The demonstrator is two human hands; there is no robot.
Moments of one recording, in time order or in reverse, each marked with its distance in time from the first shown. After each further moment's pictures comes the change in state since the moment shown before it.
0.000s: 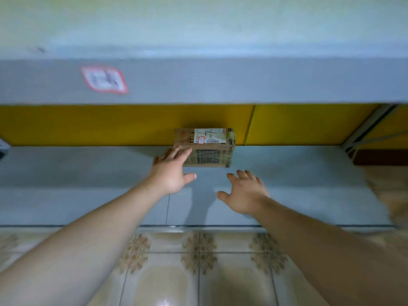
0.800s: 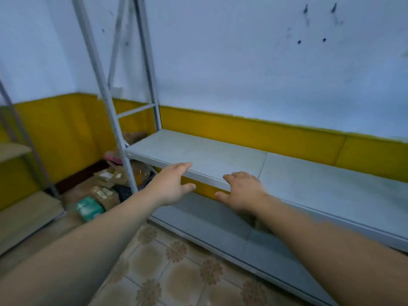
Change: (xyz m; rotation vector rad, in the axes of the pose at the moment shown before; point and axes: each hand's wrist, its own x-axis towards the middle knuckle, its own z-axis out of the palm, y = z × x) left_hand -0.550 -0.032 -0.465 -0.186 0.348 -0.303; right_hand -0.475 -0.289 -0.364 -0.223 0.337 -0.582
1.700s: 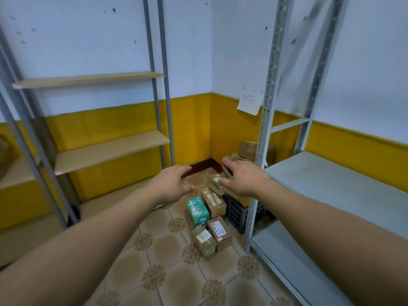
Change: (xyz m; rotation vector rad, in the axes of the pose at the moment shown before) left_hand -0.040 -0.469 -0.206 0.103 0.158 -0.548; right_hand 0.344 -0.492 -0.023 0.039 0.027 -0.538
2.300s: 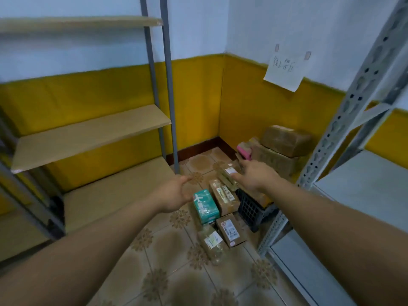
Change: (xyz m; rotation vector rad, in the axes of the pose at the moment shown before) left_hand 0.266 -0.176 0.078 -0.118 -0.266 -0.089; right_hand 0.317 0.018 0.105 0.136 -0.233 0.171
